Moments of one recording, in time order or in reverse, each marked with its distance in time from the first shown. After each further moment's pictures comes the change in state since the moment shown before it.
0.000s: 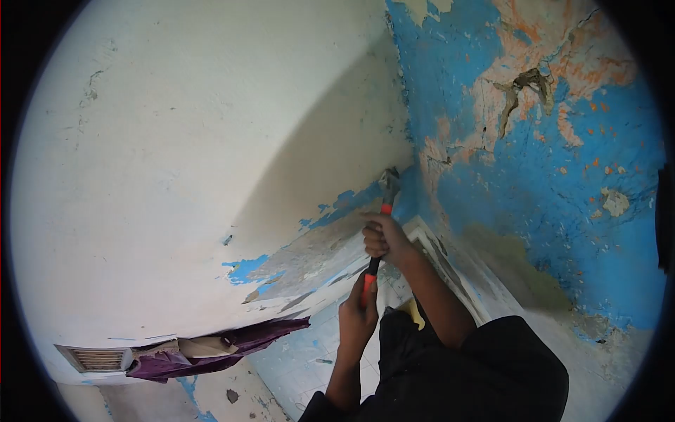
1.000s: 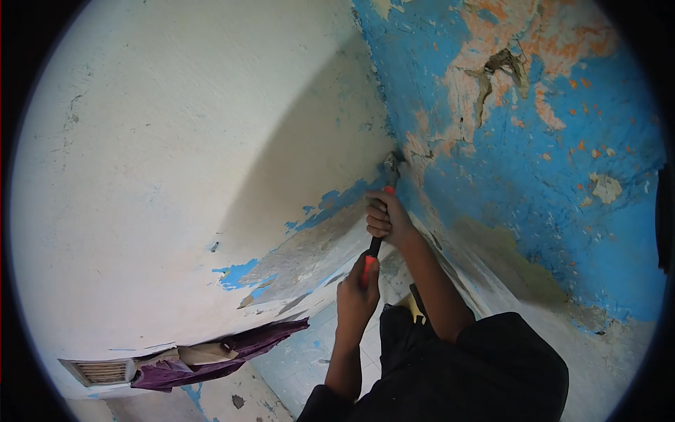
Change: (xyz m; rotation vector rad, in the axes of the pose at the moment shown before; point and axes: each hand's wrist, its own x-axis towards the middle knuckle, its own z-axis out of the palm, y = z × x) left_hand 0.024 0.014 0.008 0.021 0.059 0.175; right_hand 0.003 -0.023 -0.015 0.092 -0.062 -0.105
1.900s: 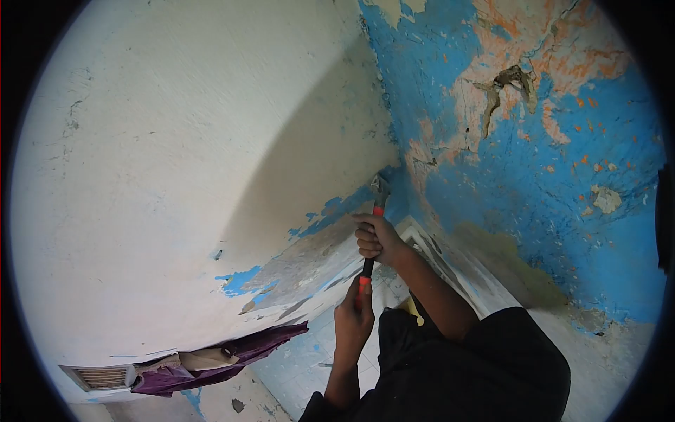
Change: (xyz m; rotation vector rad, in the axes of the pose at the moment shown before) left_hand -0.018 0.003 -0.014 -0.006 -0.074 -0.155; right_hand -0.002 0.020 0.009 -0.062 0.086 0.084
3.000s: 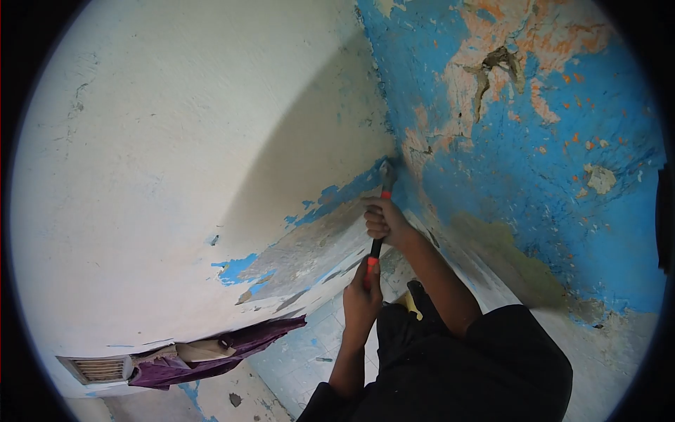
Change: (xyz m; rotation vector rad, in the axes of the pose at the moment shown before) left_hand 0.008 -0.015 0.039 -0.003 0.052 0.073; right_hand 0.000 -0.018 -0.030 -0.018 0.068 -0.028
